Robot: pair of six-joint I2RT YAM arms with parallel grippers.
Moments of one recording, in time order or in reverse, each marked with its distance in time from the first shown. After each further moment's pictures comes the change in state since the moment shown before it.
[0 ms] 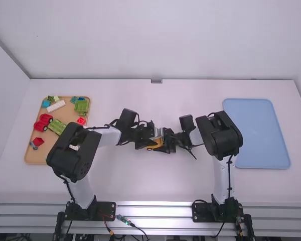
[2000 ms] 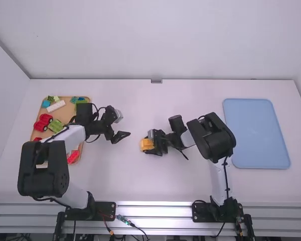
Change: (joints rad) left arm 0.459 -0.240 -0.044 -0.192 0.172 -0.033; right arm 0.120 0.000 0.028 0.037 0.078 0.096
